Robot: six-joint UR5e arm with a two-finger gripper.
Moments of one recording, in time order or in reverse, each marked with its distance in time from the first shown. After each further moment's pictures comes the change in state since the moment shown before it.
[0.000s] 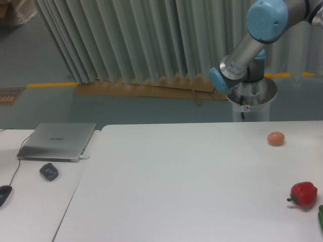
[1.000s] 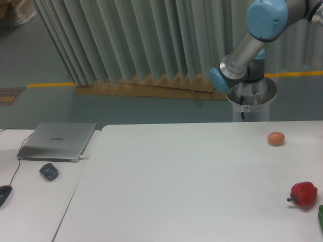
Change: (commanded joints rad) arm 0.000 0.107 0.000 -0.187 0.031 0.018
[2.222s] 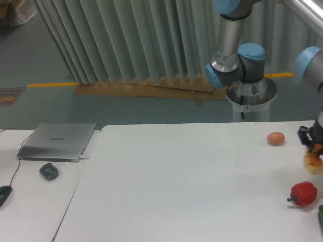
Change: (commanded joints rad) arm -0.305 0.193 -0.193 -0.342 -0.087 -0.285
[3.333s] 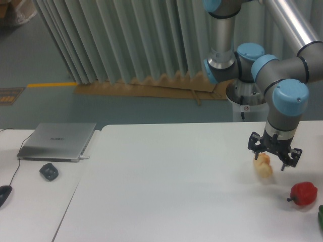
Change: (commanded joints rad) arm -0.121 0.003 0.017 0.130 -0.029 -0.149
